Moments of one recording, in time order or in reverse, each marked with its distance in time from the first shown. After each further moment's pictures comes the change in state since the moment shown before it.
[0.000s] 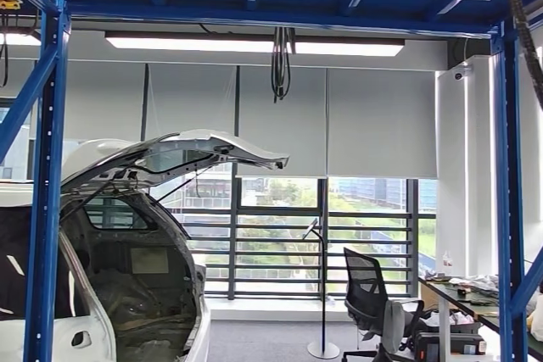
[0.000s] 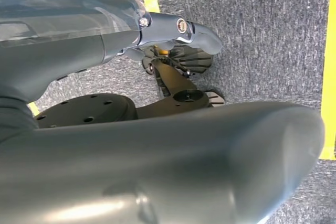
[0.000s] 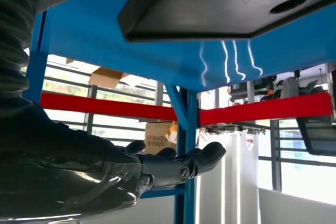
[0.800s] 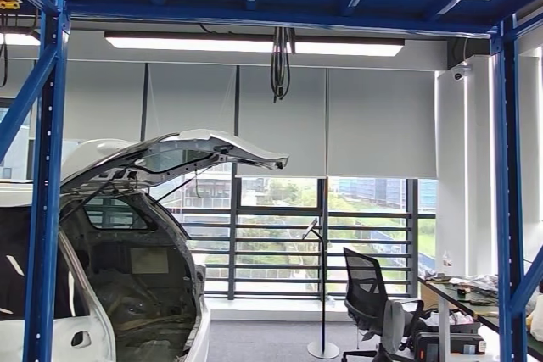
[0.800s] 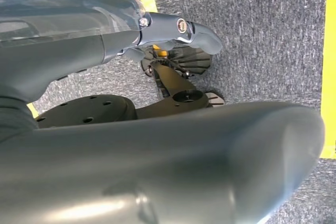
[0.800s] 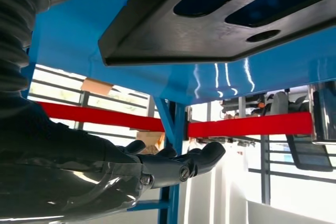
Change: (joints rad) left arm -0.003 0.000 -0.006 0.000 -0.017 0.002 -0.008; right arm -0.045 0.006 0.050 0.077 -0.017 0.005 -0.004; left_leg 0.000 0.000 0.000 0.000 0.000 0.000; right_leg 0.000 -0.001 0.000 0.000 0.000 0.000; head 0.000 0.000
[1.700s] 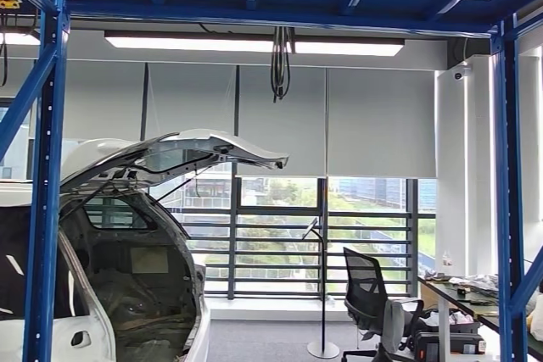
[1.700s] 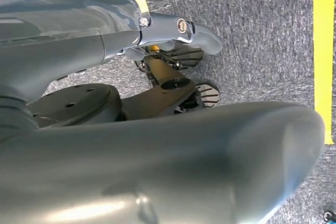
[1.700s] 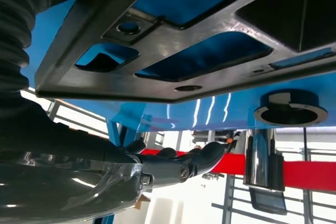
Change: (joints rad) left arm -0.034 -0.016 -0.010 0.000 -0.021 -0.011 0.020; right arm -0.267 0.105 0.095 0.429 -0.032 0.028 -0.038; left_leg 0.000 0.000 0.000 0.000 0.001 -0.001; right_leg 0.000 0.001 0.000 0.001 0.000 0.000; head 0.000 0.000
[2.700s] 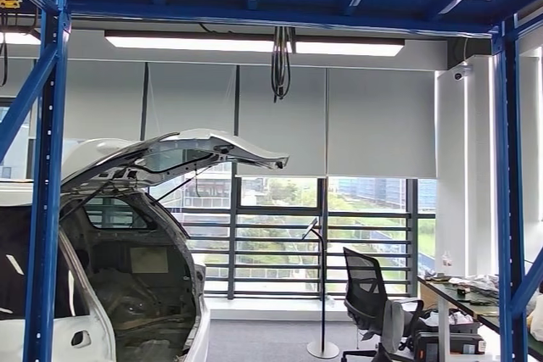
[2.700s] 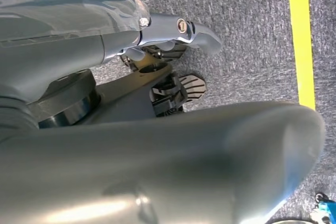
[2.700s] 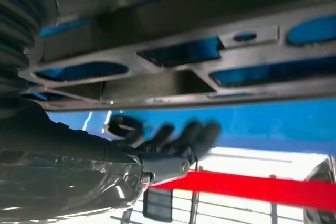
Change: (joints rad) left arm -0.041 -0.041 0.000 0.000 -0.046 0.011 -0.004; right arm -0.136 0.203 0.182 0.225 -0.089 0.064 -0.166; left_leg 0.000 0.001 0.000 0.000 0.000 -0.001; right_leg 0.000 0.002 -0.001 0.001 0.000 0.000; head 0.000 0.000
